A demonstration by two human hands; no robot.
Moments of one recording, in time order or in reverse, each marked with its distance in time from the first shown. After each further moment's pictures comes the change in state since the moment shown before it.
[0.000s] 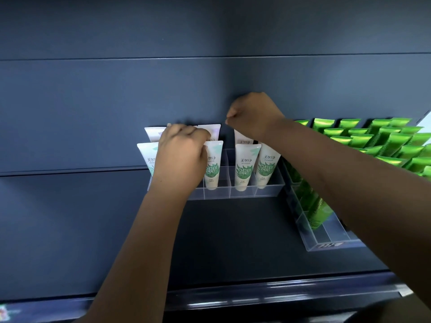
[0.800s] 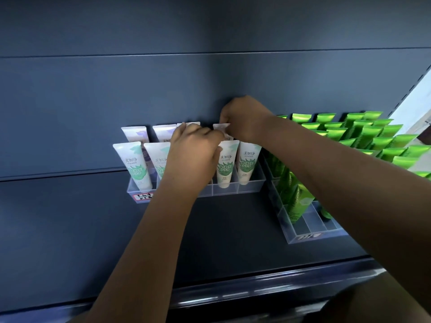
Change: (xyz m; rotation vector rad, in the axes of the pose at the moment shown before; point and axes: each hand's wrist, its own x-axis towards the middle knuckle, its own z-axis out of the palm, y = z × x) left_hand 0.009 0.050 0.019 0.003 -0.059 0.154; right_hand -0.021 0.020 -0.012 -0.154 -0.128 -0.098
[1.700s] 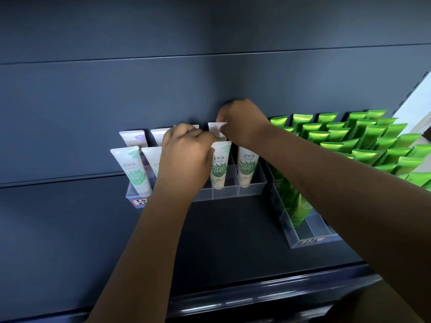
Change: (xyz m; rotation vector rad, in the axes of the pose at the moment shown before) left_hand -0.002 -0.009 0.003 0.021 0.082 -0.024; right_hand 0.011 0.005 0.022 0.113 0.156 0.064
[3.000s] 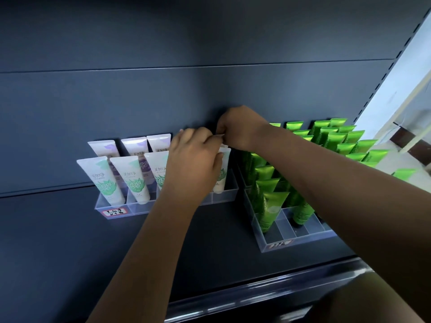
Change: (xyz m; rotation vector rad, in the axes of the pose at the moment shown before) left_hand 0.019 0.062 0.017 -0.045 -0.019 0.057; right_hand -0.025 0.045 -0.037 -0.112 -0.153 -0.003
